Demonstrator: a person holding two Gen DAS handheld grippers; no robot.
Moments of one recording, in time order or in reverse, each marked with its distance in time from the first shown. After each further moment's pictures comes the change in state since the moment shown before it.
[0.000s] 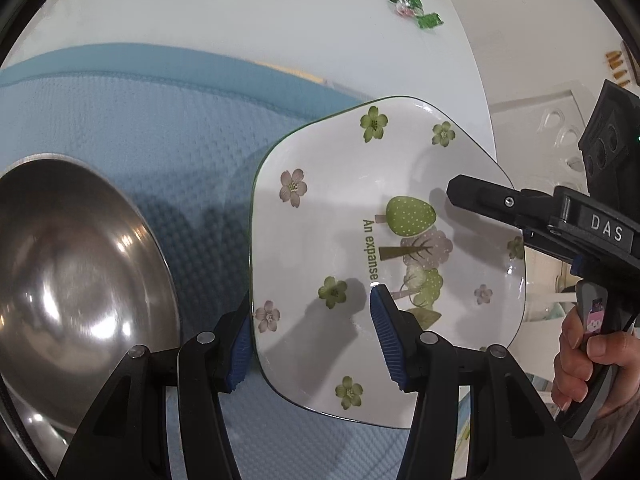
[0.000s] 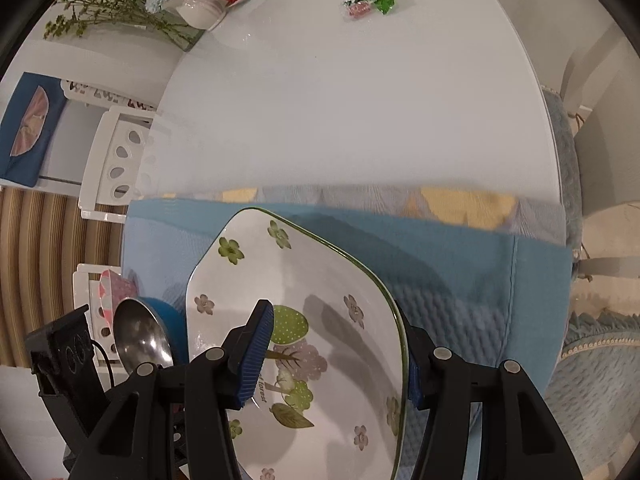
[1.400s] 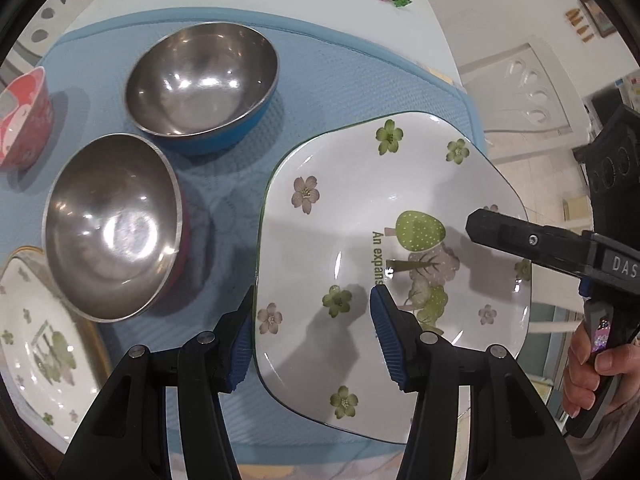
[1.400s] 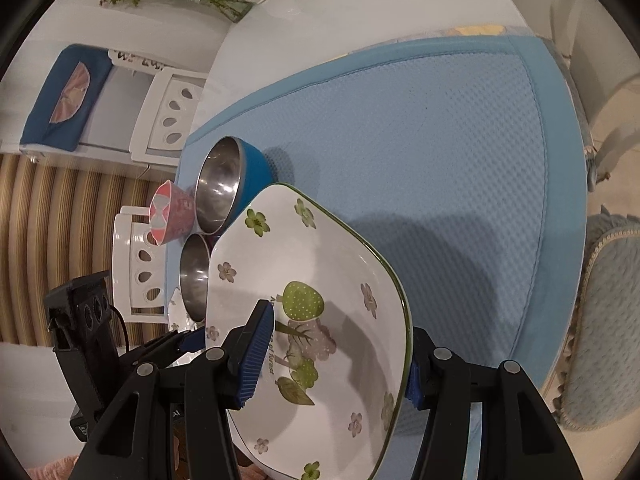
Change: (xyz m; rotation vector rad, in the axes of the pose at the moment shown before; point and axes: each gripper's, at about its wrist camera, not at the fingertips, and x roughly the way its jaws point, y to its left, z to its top) left arm -0.073 0.033 -0.102 0.091 -0.017 0.028; right arm -0.025 0.082 -0.171 0.016 -0.006 0.087
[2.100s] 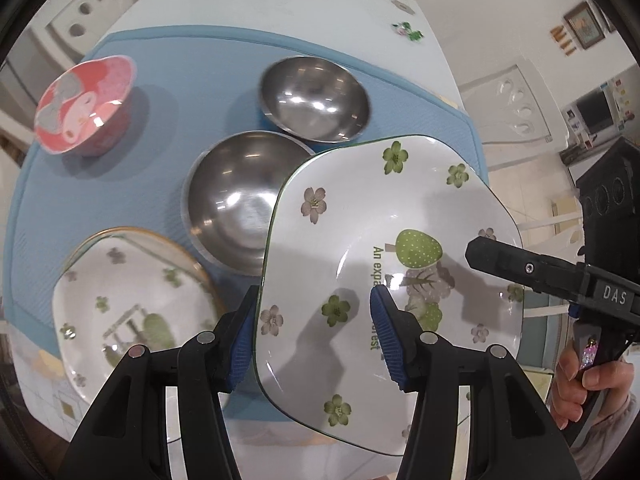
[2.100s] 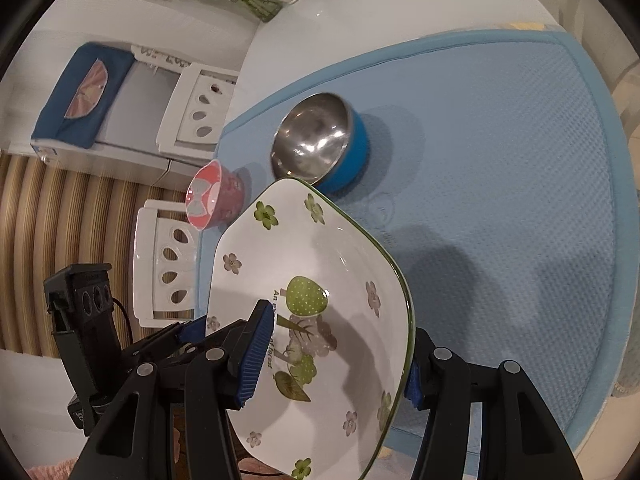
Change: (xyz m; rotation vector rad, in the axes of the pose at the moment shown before) left arm -0.082 0.105 -0.046 0.010 -0.062 -0.038; right arm 0.031 0.112 -0.051 0.003 -0.053 0.028
